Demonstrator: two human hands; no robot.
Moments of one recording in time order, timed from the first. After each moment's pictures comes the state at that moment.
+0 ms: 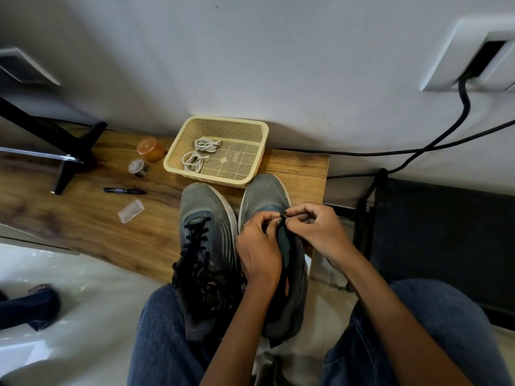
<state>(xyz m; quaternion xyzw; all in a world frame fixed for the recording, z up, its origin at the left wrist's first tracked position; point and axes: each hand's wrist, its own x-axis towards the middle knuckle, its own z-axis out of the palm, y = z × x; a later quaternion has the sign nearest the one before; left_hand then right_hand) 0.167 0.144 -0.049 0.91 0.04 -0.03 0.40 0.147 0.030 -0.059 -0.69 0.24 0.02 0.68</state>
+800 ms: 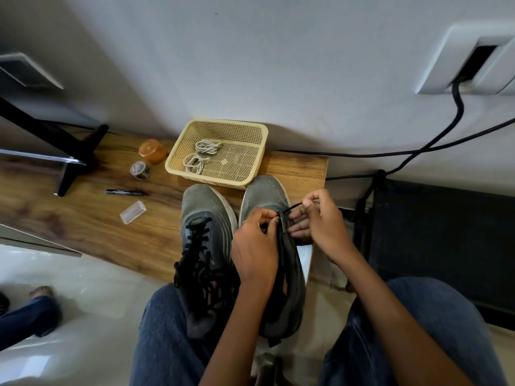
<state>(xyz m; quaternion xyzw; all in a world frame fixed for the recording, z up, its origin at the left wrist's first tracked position) 0.165 0.149 -0.031 0.94 0.02 -0.04 0.34 0.150 0.031 -0.052 -0.66 0.26 -0.03 0.71</state>
